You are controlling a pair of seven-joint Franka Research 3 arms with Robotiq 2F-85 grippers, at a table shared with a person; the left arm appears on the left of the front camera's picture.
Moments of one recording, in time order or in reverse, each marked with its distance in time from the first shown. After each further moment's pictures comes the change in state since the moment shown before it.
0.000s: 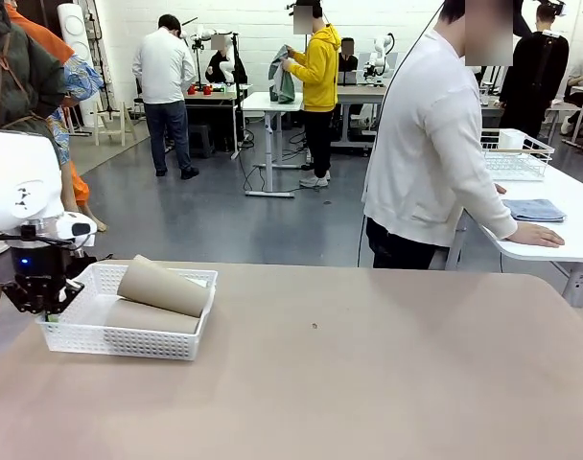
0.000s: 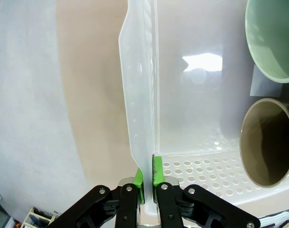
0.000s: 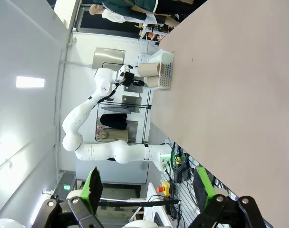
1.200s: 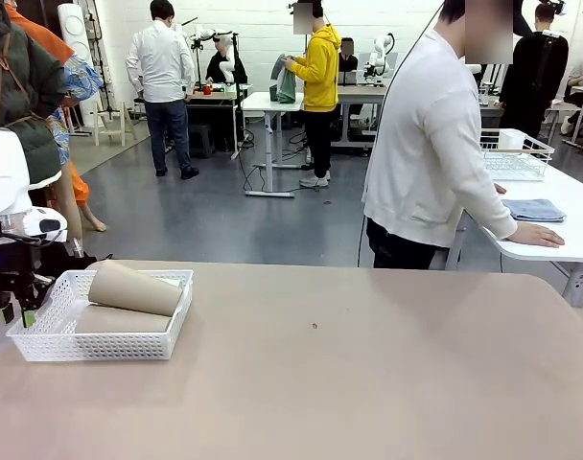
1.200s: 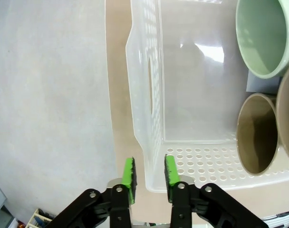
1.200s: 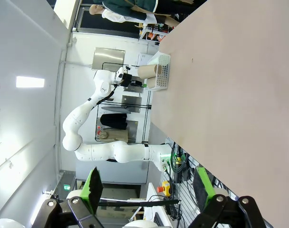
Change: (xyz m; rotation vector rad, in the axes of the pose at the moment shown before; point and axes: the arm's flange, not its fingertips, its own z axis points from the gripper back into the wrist) left arm -0.004 0.045 0.003 0.032 -0.018 0.001; right arm 0.000 0.000 0.000 0.000 0.000 0.000
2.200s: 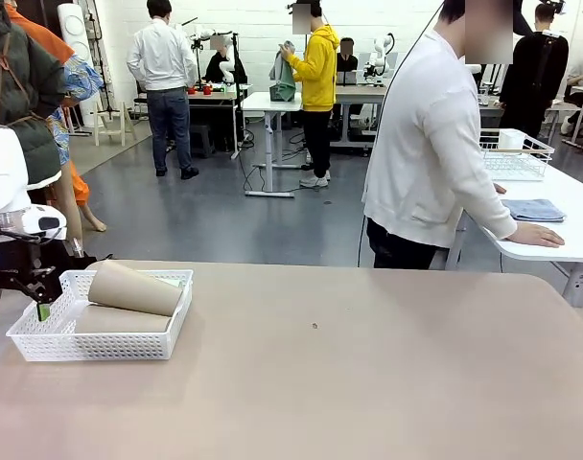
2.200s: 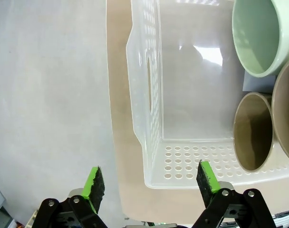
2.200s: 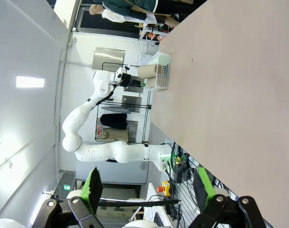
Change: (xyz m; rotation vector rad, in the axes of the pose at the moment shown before) left arm -0.002 -0.001 0.007 -0.005 -0.014 0.005; right arm 0.000 0.000 0.000 0.000 0.000 0.000
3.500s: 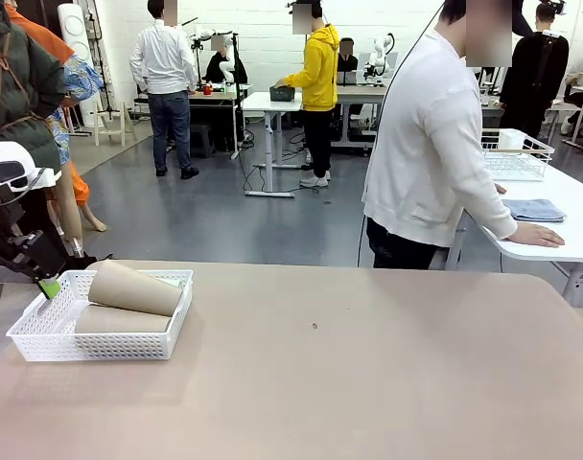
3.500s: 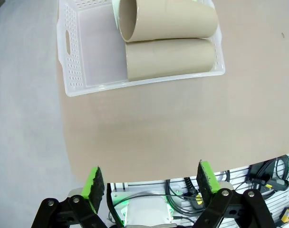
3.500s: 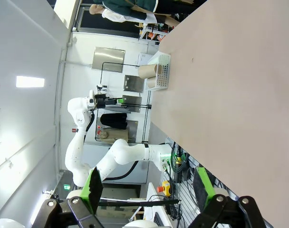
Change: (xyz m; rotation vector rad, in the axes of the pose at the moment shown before) left arm -0.172 -0.079 0.133 -0.158 -0.284 -0.083; right arm 0.000 0.000 -0.001 0.000 0.001 0.000
